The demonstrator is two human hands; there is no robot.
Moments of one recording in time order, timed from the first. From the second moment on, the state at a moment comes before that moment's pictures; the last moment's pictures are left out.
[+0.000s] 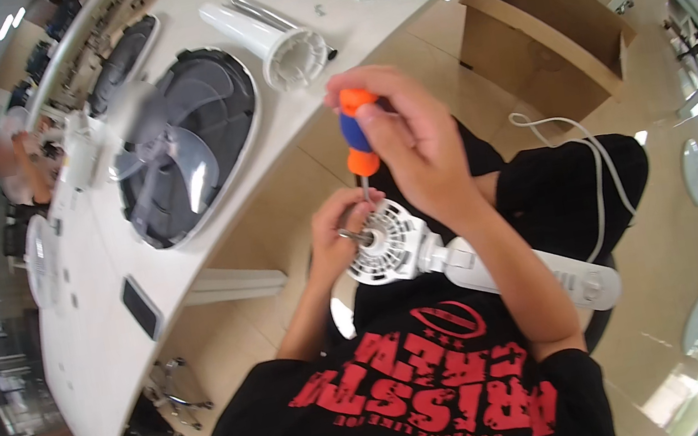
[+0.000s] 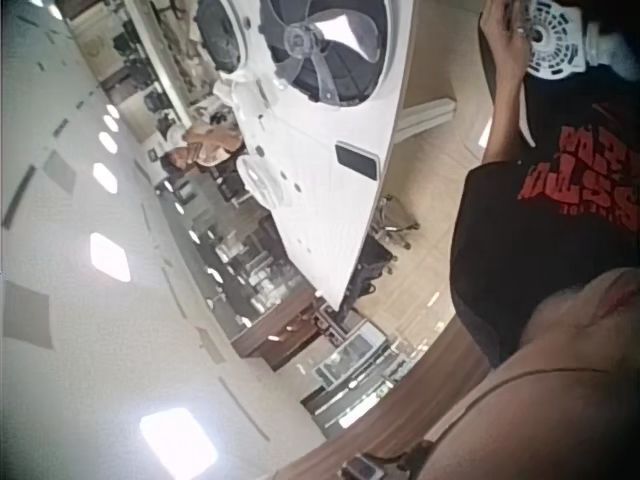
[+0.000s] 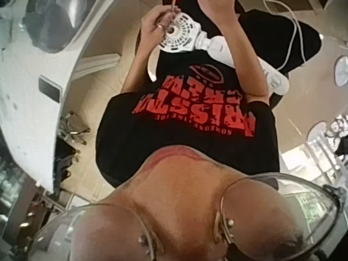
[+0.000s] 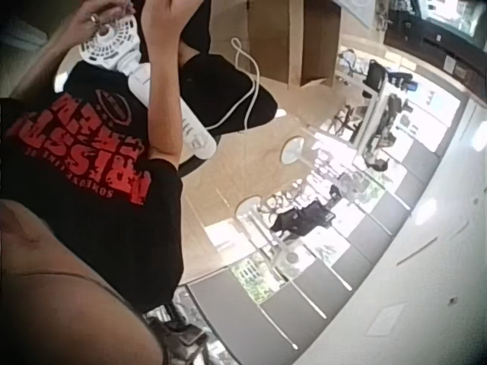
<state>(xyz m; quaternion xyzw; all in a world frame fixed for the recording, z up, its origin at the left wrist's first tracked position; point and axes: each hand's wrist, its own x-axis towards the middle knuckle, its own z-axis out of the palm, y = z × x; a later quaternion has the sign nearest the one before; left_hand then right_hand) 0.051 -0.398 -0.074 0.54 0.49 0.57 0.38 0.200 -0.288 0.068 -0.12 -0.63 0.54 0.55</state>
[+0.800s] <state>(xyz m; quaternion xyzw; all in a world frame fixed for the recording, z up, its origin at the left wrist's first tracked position) -0.052 -0.066 0.048 0.74 0.65 0.11 0.12 0.233 -0.233 -0.057 -0.34 -0.15 0.77 0.53</state>
